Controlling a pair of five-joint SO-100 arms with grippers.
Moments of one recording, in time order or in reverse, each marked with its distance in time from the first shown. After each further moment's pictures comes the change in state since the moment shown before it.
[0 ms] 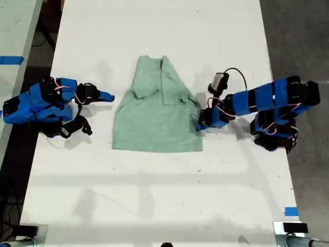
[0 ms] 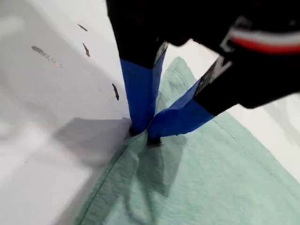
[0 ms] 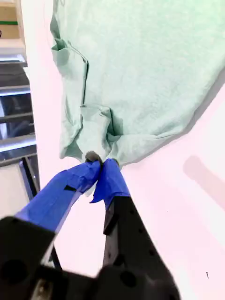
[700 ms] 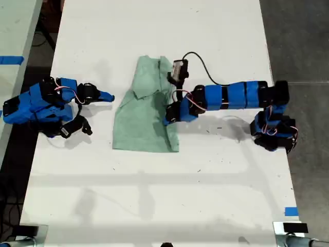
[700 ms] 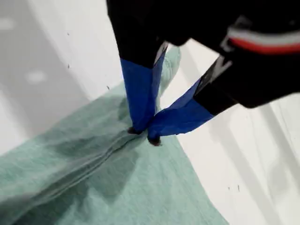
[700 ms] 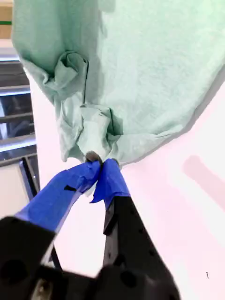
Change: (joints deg) arm 0 0.0 0.0 0.0 0.0 0.0; arm 1 -4.6 -27.3 -62.0 21.3 -16.0
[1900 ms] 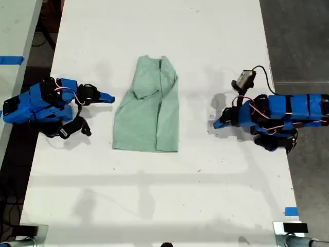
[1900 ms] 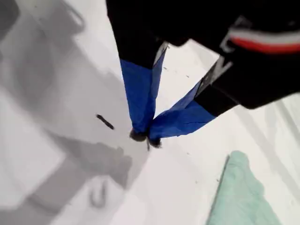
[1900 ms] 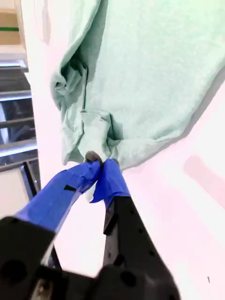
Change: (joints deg) arm 0 1.8 0.0 0.0 0.0 0.0; arm 1 4.5 93.5 94.4 -0.3 13.9
